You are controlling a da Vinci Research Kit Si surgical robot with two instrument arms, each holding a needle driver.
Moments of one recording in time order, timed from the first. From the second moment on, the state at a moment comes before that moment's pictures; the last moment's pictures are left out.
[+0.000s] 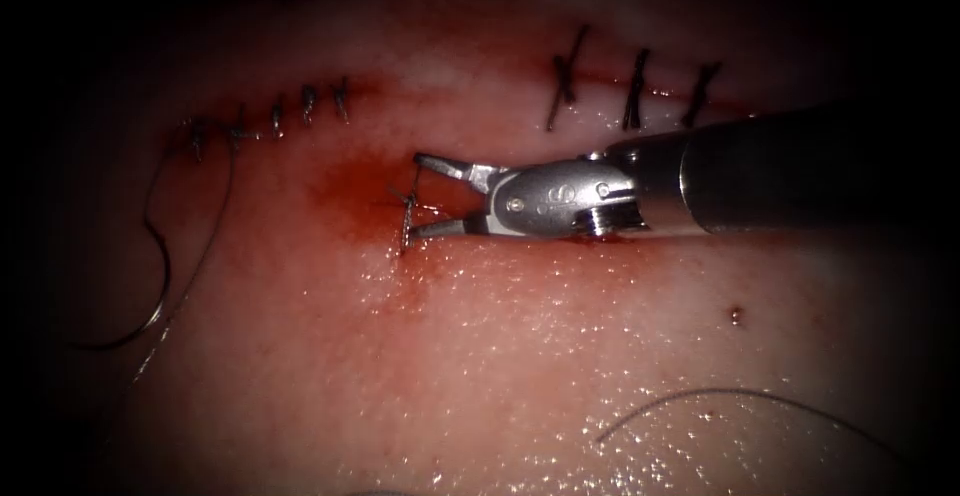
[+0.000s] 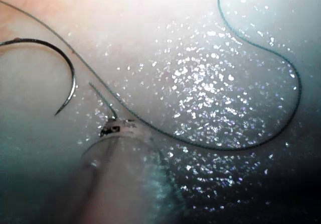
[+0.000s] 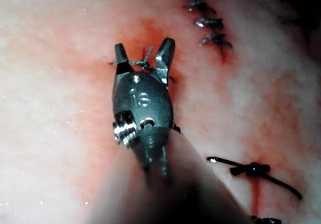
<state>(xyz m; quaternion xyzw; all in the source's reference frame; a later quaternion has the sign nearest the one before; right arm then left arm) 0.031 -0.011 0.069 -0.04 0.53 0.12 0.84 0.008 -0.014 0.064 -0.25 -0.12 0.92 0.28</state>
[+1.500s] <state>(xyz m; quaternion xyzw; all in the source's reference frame) 0.032 -0.012 0.069 -0.02 0.54 0.11 0.84 0.003 -0.006 0.065 -0.27 0.01 0.94 0.21</state>
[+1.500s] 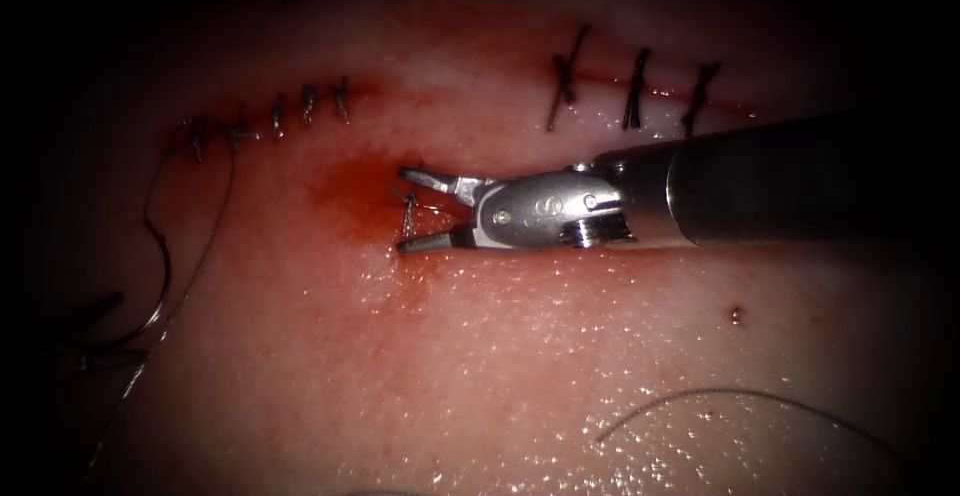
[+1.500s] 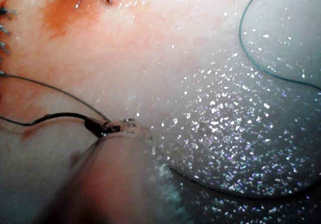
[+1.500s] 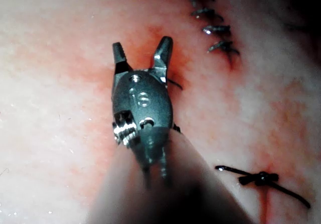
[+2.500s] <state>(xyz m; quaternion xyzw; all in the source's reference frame) 0.026 -0.008 0.063 -0.01 0.50 0.20 0.84 -0.007 -0.001 0.061 -0.30 0.04 0.93 0.22</state>
